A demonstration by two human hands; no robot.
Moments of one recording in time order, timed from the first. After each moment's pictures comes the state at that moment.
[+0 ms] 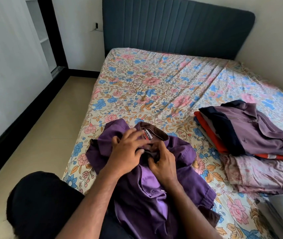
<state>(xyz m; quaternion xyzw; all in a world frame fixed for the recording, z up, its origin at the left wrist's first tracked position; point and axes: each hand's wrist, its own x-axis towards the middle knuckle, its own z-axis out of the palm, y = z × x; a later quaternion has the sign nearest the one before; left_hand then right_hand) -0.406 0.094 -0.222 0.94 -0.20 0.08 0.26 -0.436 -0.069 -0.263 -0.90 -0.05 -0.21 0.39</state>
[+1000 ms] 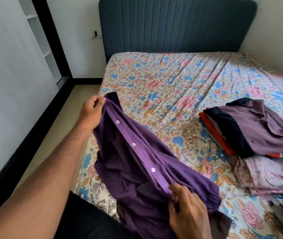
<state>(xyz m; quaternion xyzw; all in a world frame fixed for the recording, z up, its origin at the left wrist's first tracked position) -0.281 0.193 -0.133 0.82 -0.02 0.17 0.55 -0.552 -0.072 -0.232 -0.91 -0.07 -0.35 0.19</state>
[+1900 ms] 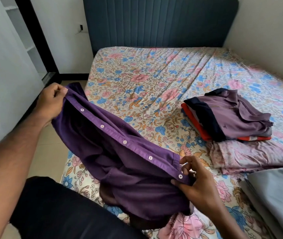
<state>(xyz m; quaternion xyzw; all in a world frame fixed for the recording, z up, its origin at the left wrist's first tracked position) -0.283 0.250 -0.125 0.87 -0.01 0.23 0.43 -0.568 -0.159 -0.196 -0.84 0.02 -0.13 0.53</state>
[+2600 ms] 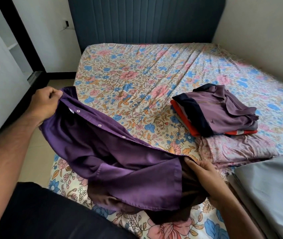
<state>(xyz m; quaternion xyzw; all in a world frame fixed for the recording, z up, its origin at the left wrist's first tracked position) -0.283 0.219 -0.126 0.91 0.02 0.17 0.38 -0.561 -0.217 -0.199 -0.76 0.24 0.04 0.61</state>
